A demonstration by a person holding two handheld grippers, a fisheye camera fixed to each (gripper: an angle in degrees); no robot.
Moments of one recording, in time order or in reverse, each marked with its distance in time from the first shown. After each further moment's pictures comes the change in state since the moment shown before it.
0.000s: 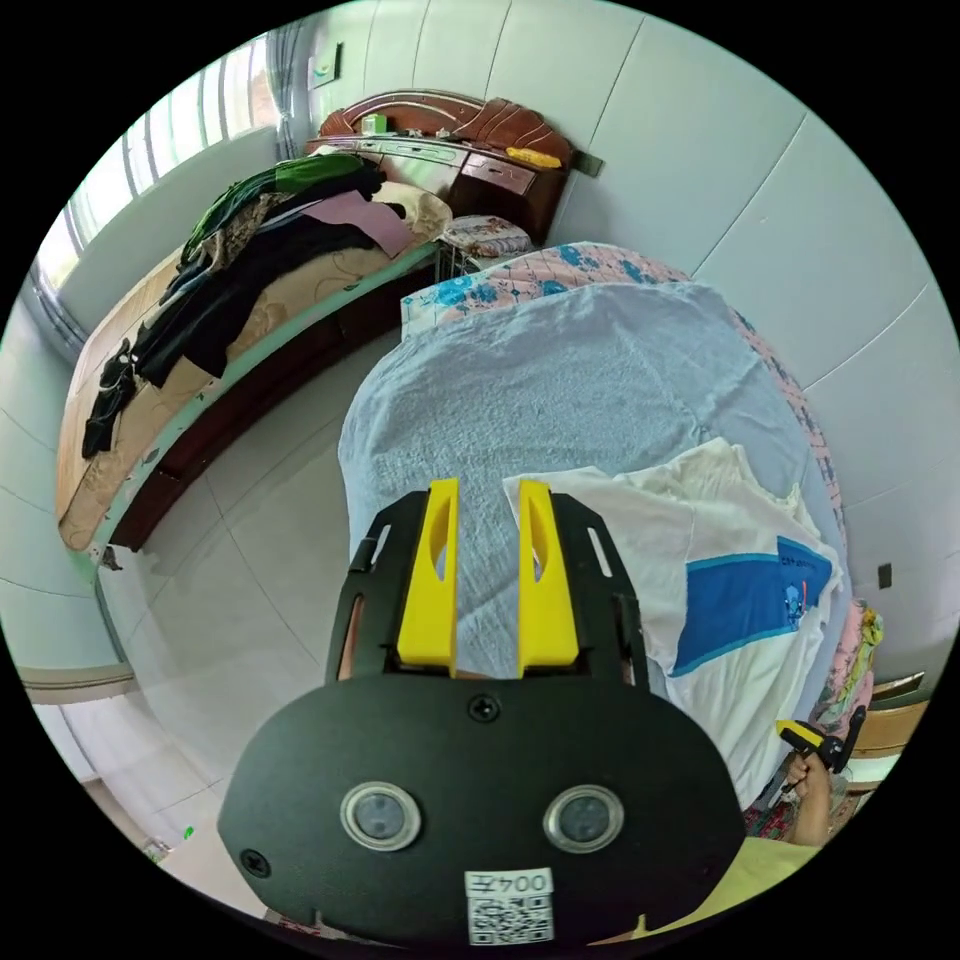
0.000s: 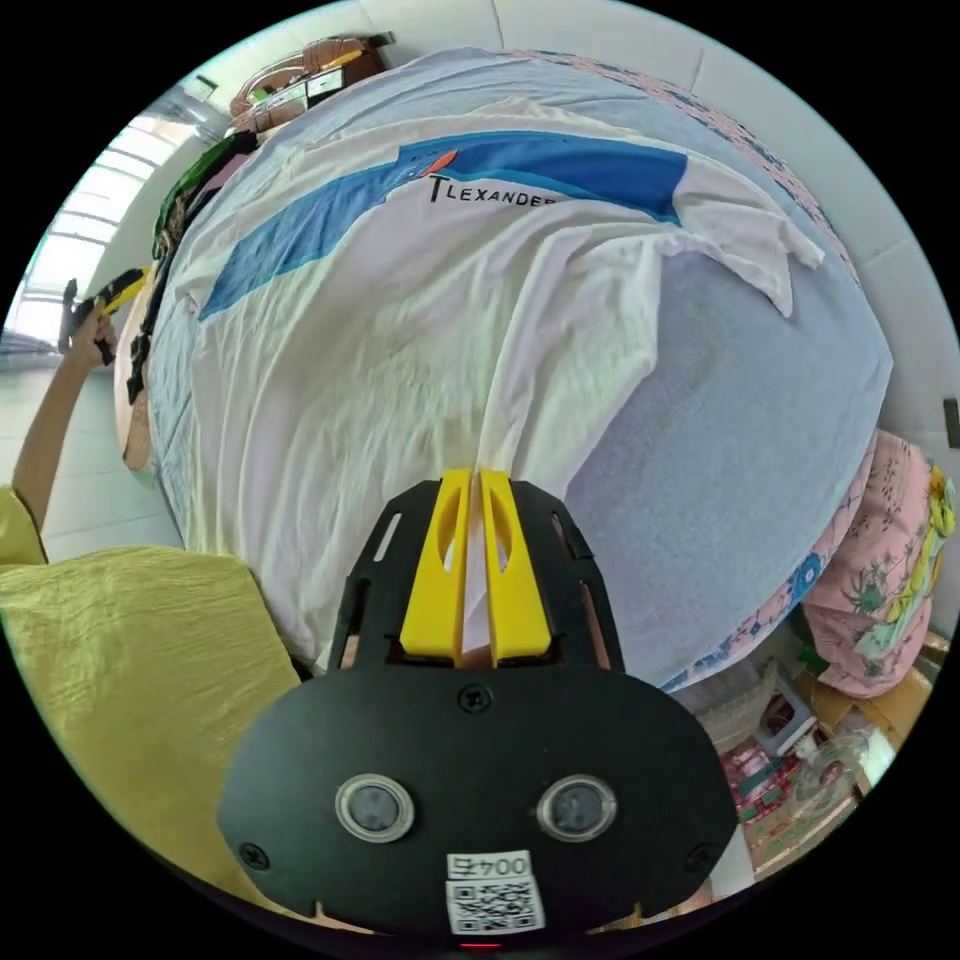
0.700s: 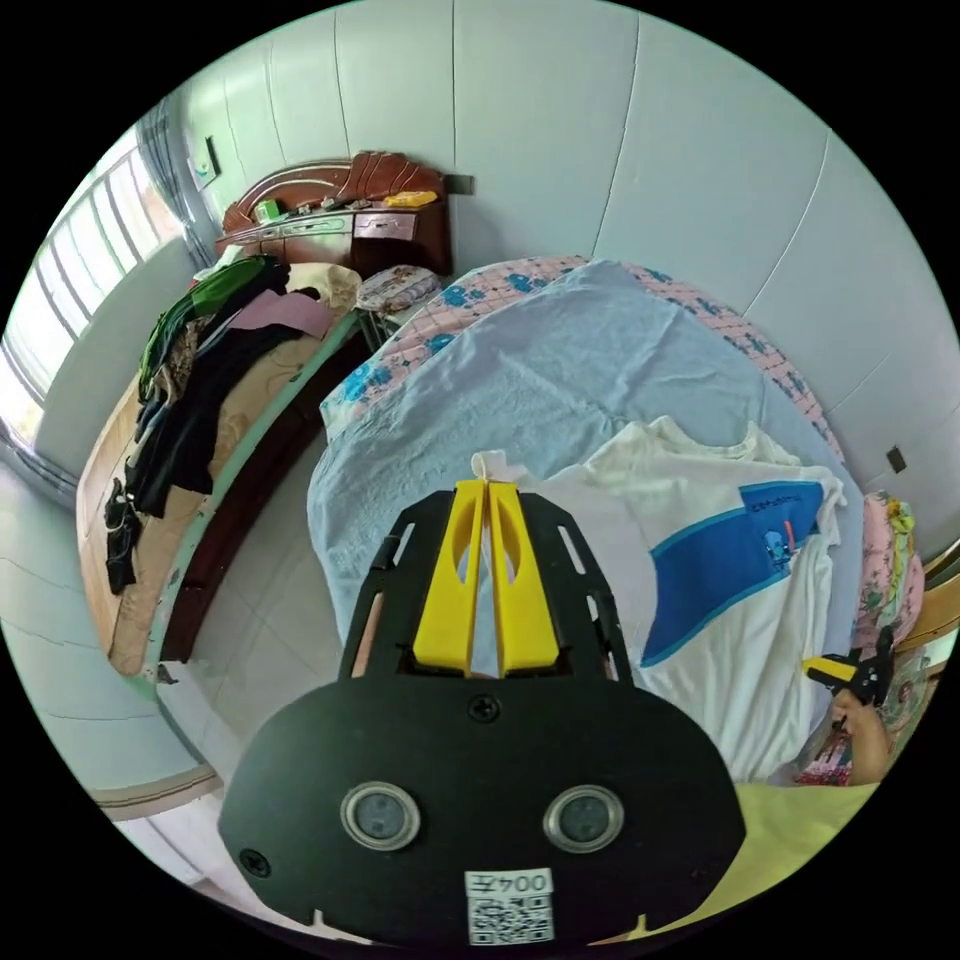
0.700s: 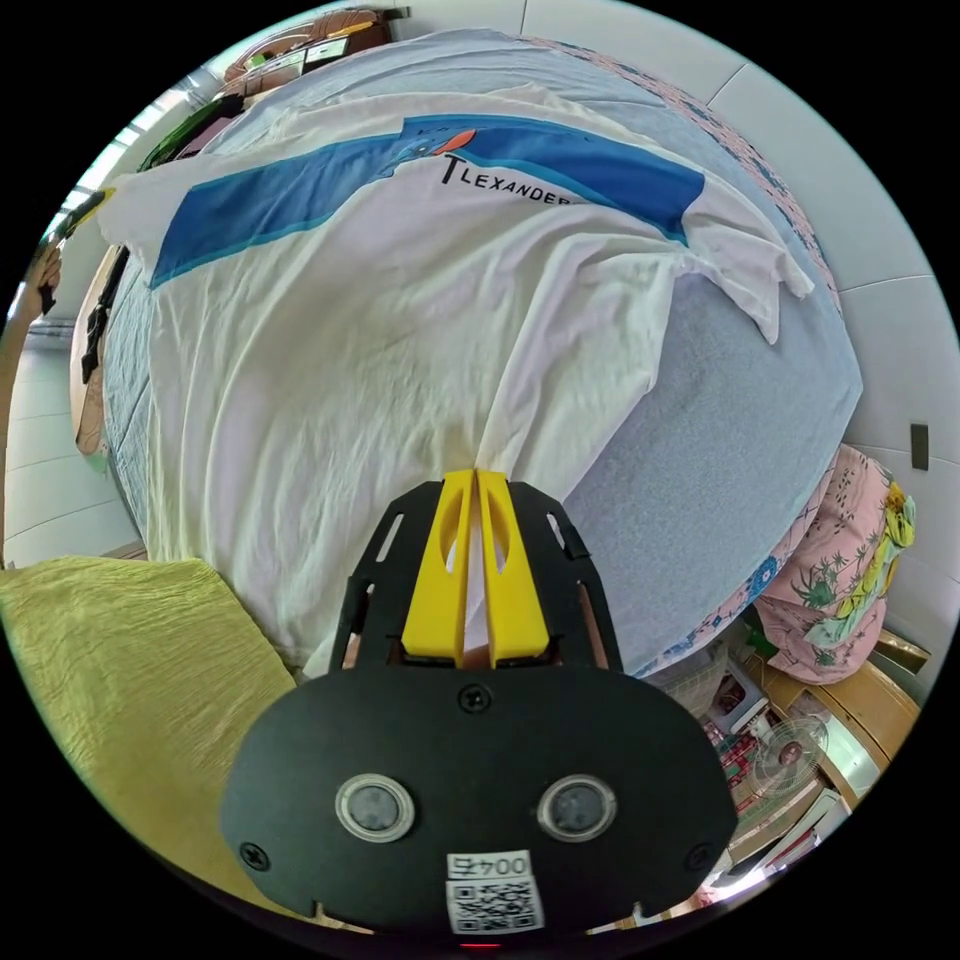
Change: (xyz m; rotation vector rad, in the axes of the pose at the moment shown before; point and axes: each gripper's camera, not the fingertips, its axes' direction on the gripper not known) left arm 0.080 -0.064 -0.040 0.004 -0.099 0.292; right arm -0.065 -0.044 0.041 -0.087 0.195 -0.042
